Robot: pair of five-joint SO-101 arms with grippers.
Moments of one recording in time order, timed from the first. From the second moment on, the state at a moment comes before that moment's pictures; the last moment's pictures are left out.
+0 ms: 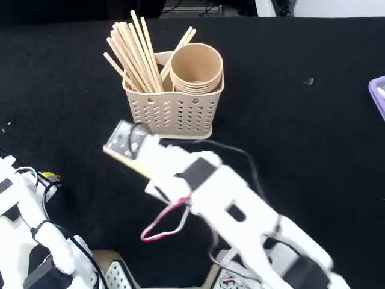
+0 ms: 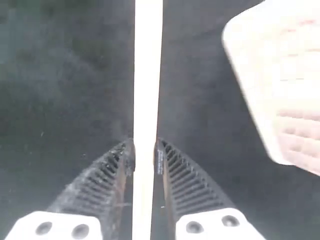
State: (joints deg) left arm -47.8 -32.2 61.8 48.8 4.4; right arm -42.4 -33.2 41.5 61.5 18.4
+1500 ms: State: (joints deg) left arm -47.8 -32.2 61.8 48.8 4.4; right arm -31.7 -14.8 21.1 13.0 3.3
